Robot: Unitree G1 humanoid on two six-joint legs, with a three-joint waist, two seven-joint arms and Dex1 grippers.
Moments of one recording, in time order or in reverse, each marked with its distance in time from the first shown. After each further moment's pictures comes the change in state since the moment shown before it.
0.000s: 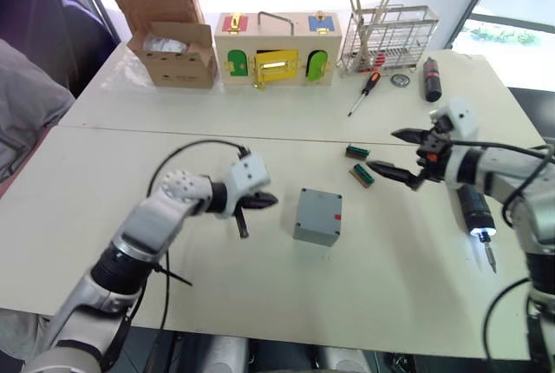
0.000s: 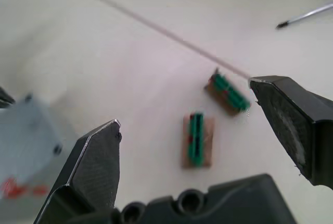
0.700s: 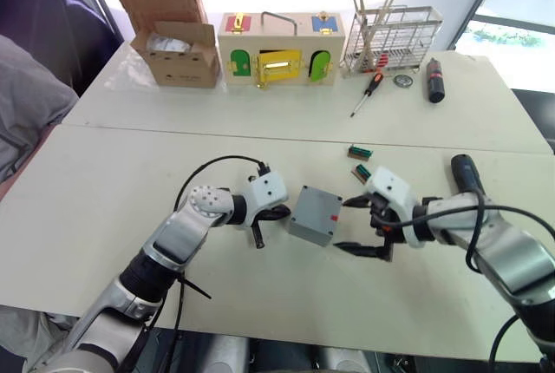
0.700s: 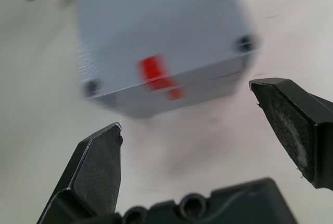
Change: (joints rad) left arm 0.072 -0.096 -0.173 0.066 0.147 -0.112 0.023; right arm 0.171 -0.158 0.262 -0.293 -0.058 0.037 0.156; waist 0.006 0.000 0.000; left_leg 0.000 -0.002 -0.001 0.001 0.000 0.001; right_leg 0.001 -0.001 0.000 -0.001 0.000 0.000
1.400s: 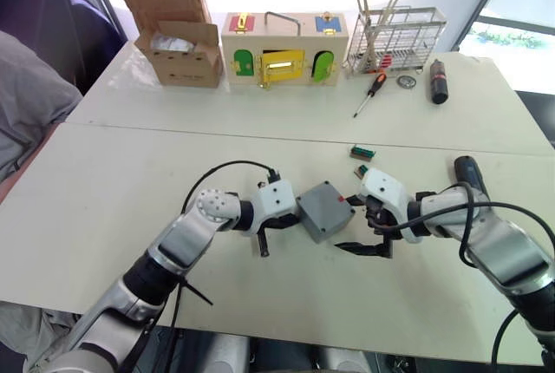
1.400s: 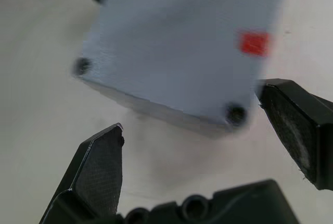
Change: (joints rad) left arm -0.022 -0.033 -0.034 0.047 0.023 -0.055 0.033; right arm -0.020 -0.017 0.102 0.017 -0.055 -0.082 0.061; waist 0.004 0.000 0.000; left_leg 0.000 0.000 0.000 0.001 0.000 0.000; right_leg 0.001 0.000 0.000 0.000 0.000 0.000
